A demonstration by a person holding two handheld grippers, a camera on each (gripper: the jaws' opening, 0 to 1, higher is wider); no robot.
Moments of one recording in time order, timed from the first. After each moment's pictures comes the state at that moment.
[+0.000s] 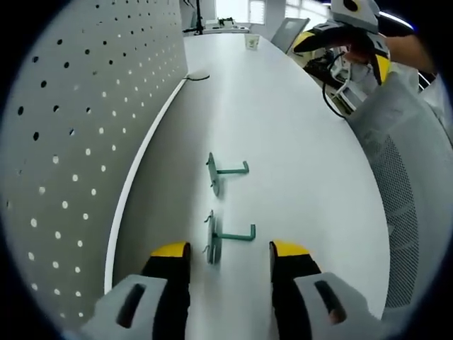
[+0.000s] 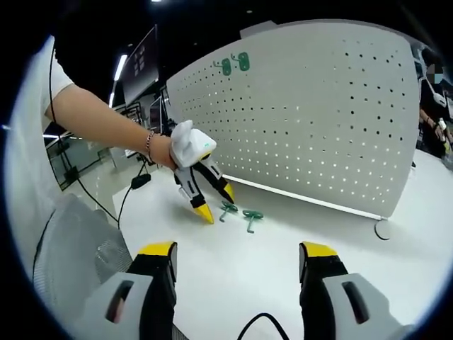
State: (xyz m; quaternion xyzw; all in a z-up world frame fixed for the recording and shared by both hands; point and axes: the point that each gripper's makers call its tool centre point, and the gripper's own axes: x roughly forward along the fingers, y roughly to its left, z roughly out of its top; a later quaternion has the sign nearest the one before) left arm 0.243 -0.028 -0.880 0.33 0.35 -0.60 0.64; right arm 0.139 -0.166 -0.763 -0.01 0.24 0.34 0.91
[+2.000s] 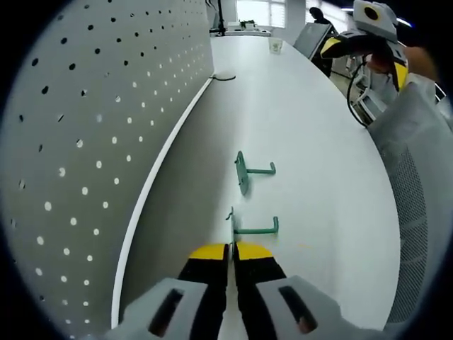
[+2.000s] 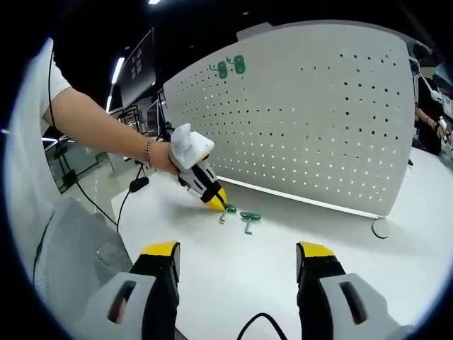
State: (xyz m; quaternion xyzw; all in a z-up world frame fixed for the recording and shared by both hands) left arm 0.263 -0.026 -0.880 0.32 0.35 -0.55 0.68; right arm 0.140 -0.171 -0.761 0.00 0.24 0.33 0.91
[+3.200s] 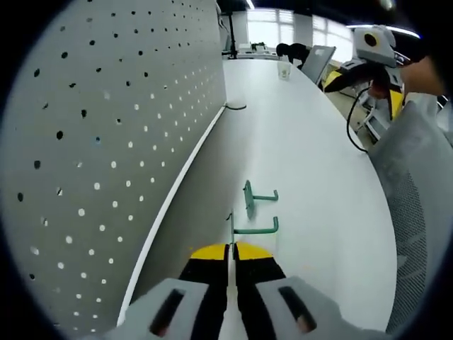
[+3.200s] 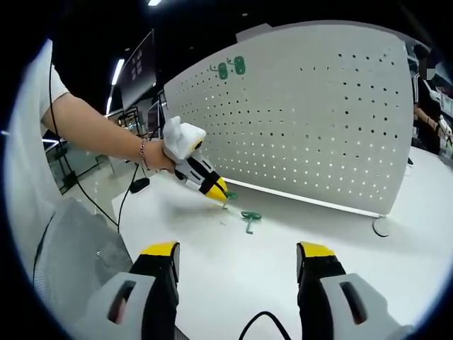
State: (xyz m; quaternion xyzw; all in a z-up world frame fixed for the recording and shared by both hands) left arm 0.269 -0.031 -0.843 0.27 0.29 -0.55 0.74; right arm 0.137 -0.171 -0.763 0.00 0.24 0.33 0.91
